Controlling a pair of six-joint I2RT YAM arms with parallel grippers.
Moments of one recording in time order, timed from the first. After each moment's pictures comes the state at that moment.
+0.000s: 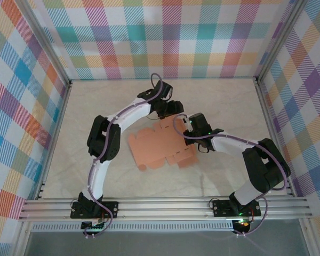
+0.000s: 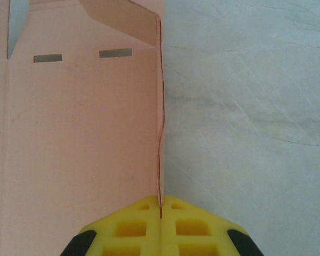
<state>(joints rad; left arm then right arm) -0.60 2.21 1.90 -0.63 0.28 -0.73 0.54 1.56 0.81 -0.13 0.05 0.12</state>
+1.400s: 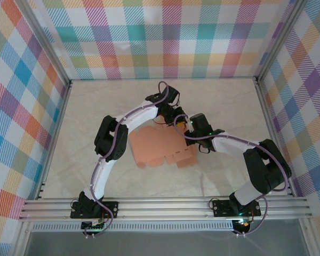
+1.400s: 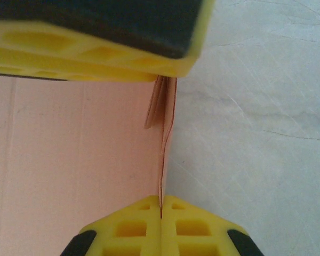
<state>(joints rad) -0.65 2.28 1.93 -0.66 0.45 -0.87 0.54 1.55 0.80 -0.13 0.04 0.12</state>
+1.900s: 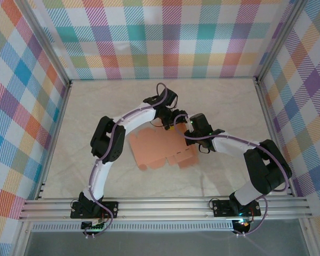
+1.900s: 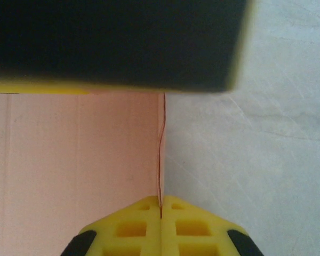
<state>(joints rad) -0.65 2.19 1.80 -0.63 0.38 -0.83 0.54 1.54 0.80 -0.13 0.05 0.12</state>
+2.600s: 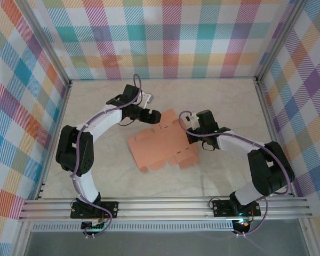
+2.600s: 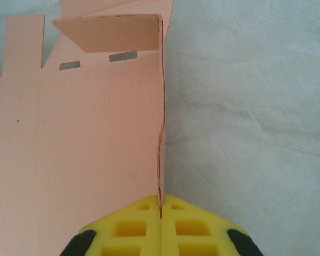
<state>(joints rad) -0.40 1.82 1.40 -0.54 0.38 -0.05 0.46 1.52 0.81 -0.15 -0.16 0.05</state>
